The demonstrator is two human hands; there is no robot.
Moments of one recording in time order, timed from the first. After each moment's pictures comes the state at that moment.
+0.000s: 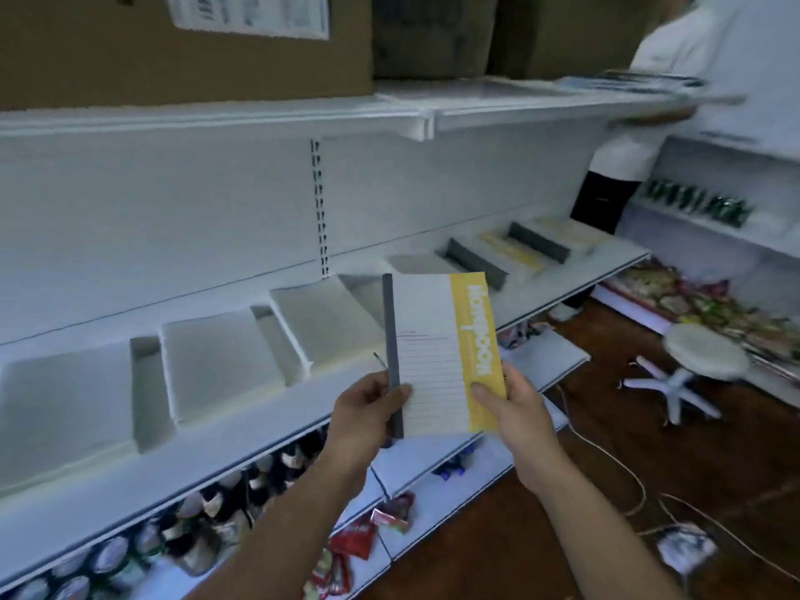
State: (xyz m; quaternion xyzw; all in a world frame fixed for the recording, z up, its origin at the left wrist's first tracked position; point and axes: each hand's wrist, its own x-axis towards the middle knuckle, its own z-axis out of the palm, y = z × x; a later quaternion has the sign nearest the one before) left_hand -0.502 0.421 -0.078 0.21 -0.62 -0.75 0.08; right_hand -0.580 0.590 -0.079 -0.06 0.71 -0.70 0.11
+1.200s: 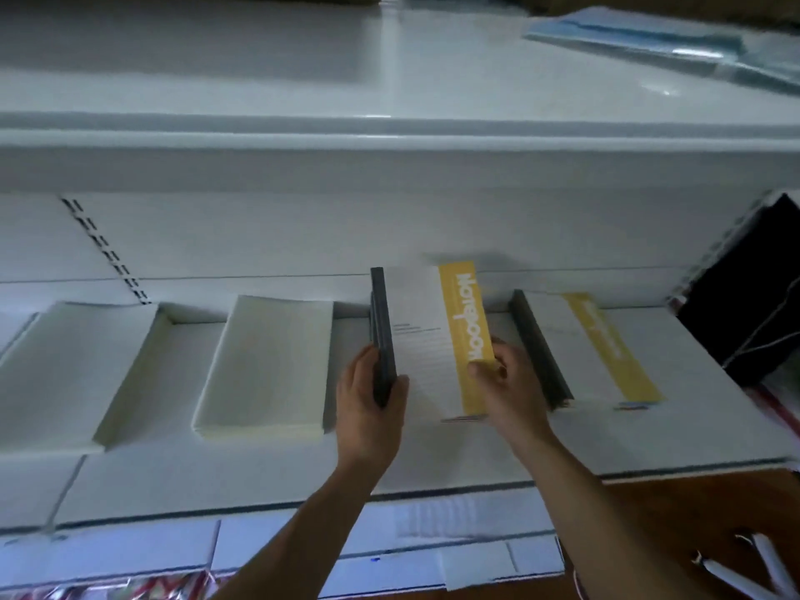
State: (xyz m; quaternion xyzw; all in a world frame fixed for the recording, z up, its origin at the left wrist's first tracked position) left_hand -0.988 0.564 -0.143 0.43 -0.71 -0.44 0.33; right_hand -1.129 0.655 -0.106 -0.26 0.82 -0.47 0.18
